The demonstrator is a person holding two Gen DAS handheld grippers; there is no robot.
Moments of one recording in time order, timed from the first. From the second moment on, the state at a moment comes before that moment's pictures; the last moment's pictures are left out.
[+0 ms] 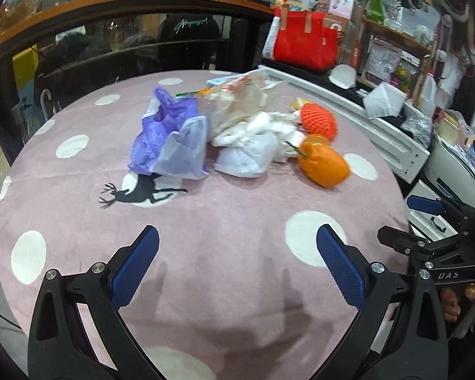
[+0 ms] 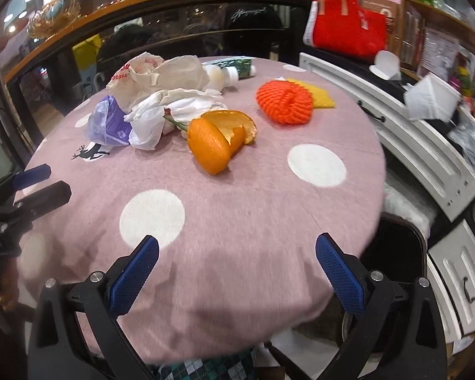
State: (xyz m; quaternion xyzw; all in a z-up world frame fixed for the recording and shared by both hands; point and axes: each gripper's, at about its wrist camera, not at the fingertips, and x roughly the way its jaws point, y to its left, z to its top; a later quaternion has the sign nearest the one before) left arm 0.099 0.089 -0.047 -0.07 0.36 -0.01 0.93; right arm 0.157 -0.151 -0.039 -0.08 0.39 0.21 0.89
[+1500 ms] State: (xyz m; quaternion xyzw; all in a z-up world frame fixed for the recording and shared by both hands) left arm 0.104 0.110 -0.017 -0.05 0.31 0.04 0.95; right arm 0.194 -0.141 -0.015 -0.09 0.35 0.28 0.89
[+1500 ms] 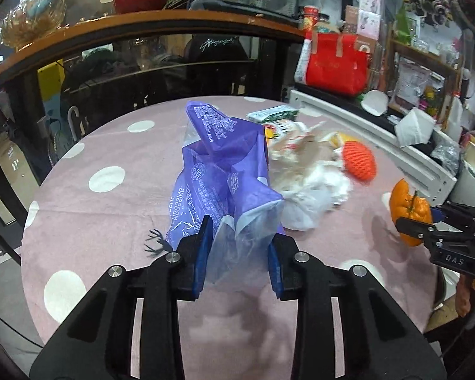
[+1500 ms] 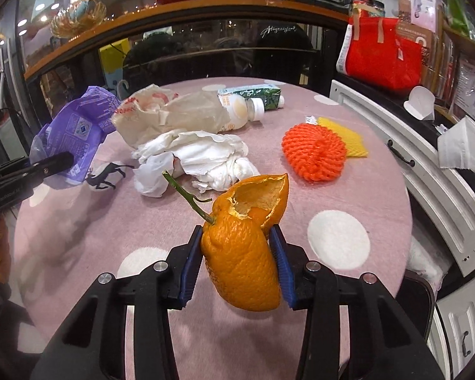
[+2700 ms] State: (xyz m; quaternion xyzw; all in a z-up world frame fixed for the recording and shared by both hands) left arm 0.136 -0.189 -0.036 0.04 0.35 -0.27 0.90; right arm 0.214 -0.417 -0.177 0.14 0.52 0.01 0.84
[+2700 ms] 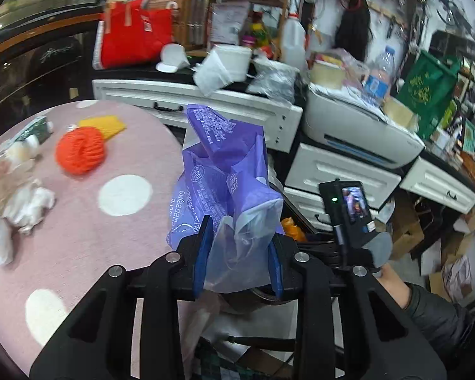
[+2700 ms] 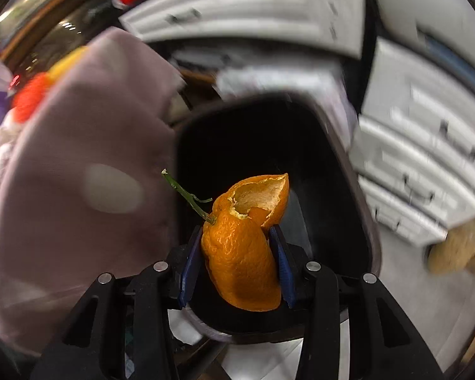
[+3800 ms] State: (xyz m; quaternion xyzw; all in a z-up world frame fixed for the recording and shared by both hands) left arm 0.215 -0.316 -0.182 0.14 0.50 -0.26 0.81; right arm 0.130 -0.490 -0.153 0.15 0.41 -0.15 0.88
